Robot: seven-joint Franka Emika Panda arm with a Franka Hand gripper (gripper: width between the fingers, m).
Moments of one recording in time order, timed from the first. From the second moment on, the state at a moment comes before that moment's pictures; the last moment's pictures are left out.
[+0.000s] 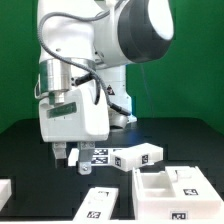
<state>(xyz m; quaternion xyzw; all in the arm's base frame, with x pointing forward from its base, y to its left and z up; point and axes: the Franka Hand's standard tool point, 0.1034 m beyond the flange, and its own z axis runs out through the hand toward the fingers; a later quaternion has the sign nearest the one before) 0.600 -0.074 0.076 -0.86 0.49 -0.13 0.07</state>
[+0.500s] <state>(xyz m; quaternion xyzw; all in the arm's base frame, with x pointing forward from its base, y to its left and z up) 0.604 -0.051 0.075 -0.96 0.26 -0.14 0.02</state>
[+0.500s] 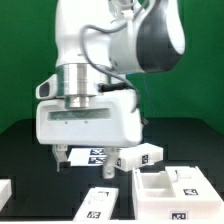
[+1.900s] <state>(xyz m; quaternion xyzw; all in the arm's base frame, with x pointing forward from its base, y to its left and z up) 0.587 -0.060 0.059 -0.99 -0.14 -0.07 -0.03</state>
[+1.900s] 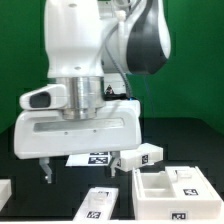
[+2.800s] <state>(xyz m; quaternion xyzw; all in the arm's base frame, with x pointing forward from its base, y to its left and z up) 0.579 -0.064 0.058 -0.87 -0.50 0.01 -0.04</state>
